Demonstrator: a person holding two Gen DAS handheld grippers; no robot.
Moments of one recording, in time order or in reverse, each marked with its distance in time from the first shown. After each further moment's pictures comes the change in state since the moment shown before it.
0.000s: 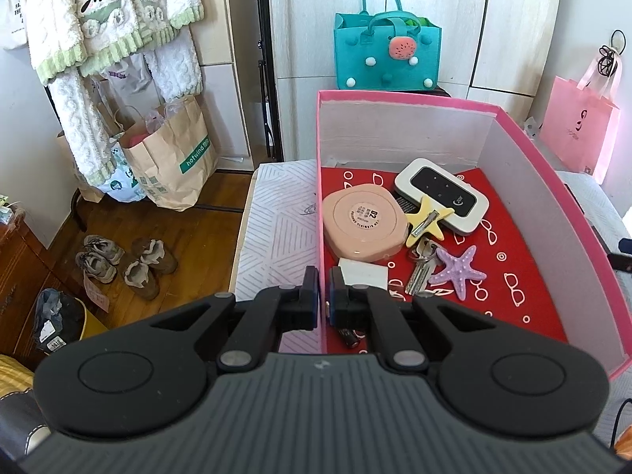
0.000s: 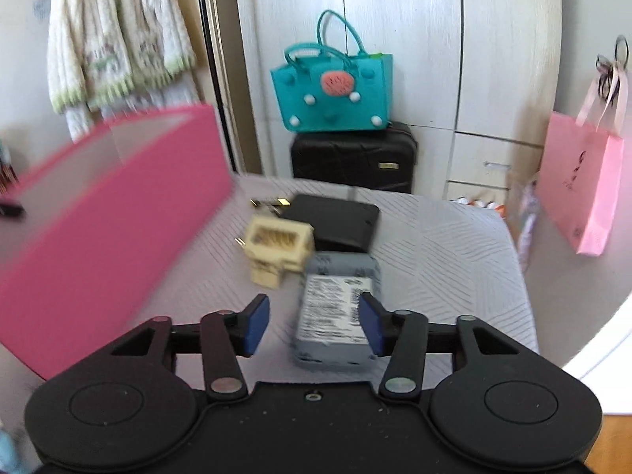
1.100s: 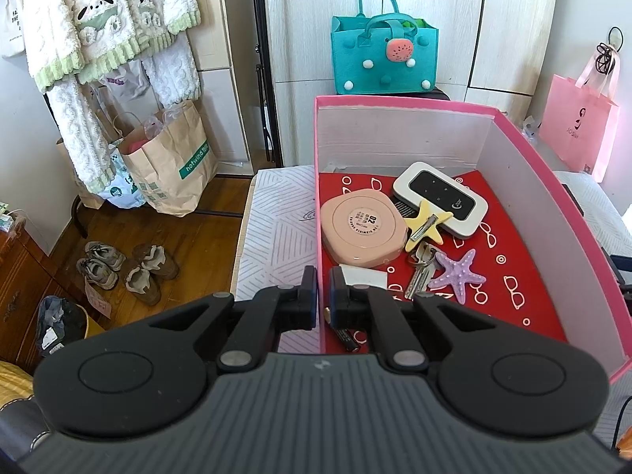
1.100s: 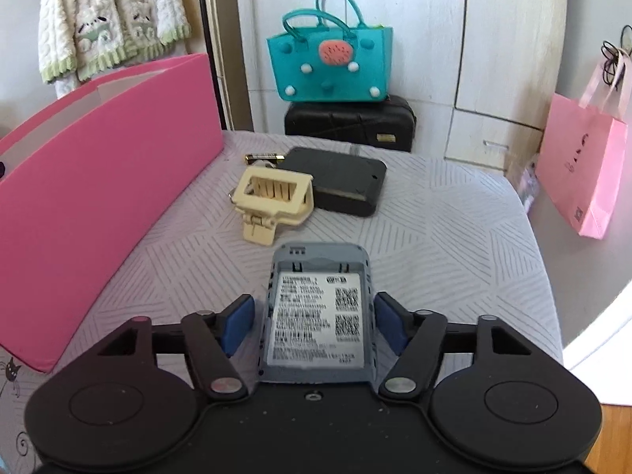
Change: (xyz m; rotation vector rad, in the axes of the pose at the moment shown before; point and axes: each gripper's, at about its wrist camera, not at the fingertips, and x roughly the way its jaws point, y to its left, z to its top) left arm 0.000 -0.001 0.001 0.018 -0.006 0.006; right arm 0.021 0.004 -0.023 0.013 0.044 0.006
